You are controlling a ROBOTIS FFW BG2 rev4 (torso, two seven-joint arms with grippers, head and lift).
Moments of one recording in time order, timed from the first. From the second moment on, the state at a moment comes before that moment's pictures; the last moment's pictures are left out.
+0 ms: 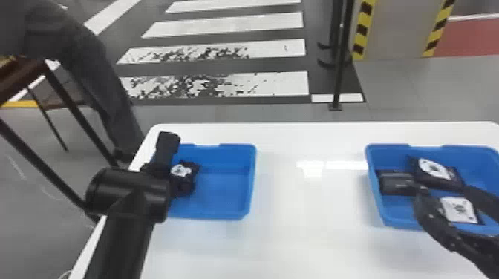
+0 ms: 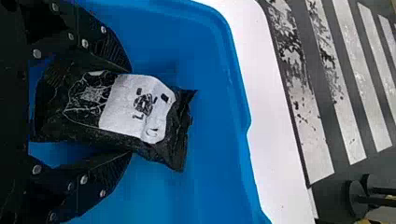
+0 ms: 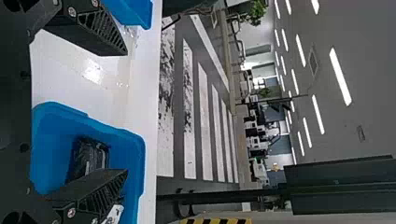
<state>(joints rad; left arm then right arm) -0.24 0.15 0.08 -1.43 -0.32 0.96 -0.26 0.58 -0.19 -0.18 -2.21 -0.33 0.31 0.39</state>
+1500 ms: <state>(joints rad) 0.15 0.10 0.01 -2.17 -0.06 0.72 -0.27 0.39 -0.22 -0.12 -2.20 -0.45 0.31 0.41</state>
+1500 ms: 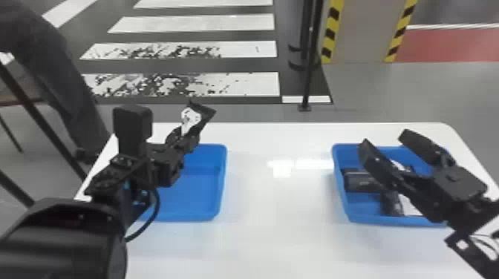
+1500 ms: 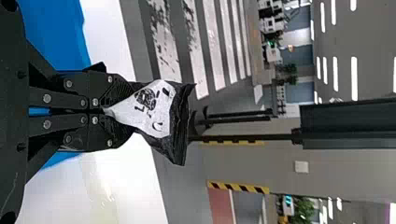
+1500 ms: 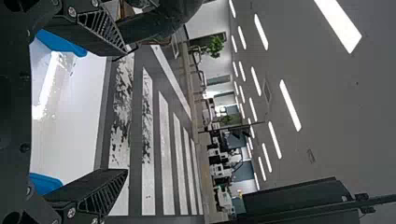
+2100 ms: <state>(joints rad) 0.18 0.14 -0.26 -2.23 0.06 0.66 -0.27 0.24 -0.24 0.00 -2.16 -0.52 0.30 0.41</state>
